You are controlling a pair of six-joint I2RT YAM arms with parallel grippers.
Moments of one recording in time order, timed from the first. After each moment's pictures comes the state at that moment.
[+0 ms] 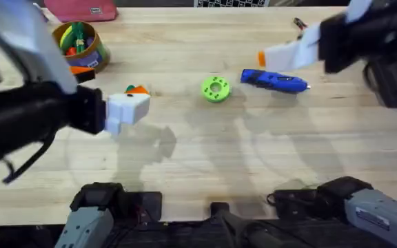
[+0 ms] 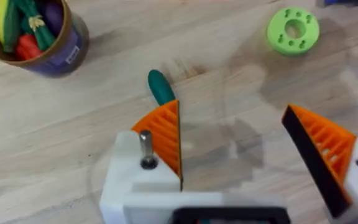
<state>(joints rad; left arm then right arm) 0.03 0.67 0.96 -1.05 0.25 0.24 0.27 1.09 1.23 -0.98 -0.28 -0.06</state>
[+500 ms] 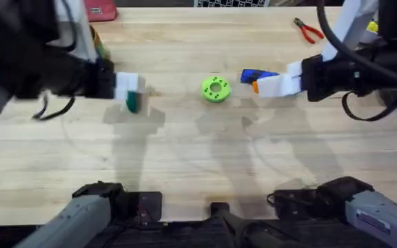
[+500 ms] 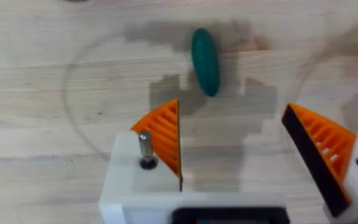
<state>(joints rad) 0.03 1.09 1.02 -1.03 0.03 0.07 0.27 1.03 1.02 -0.93 -0.28 0.01</state>
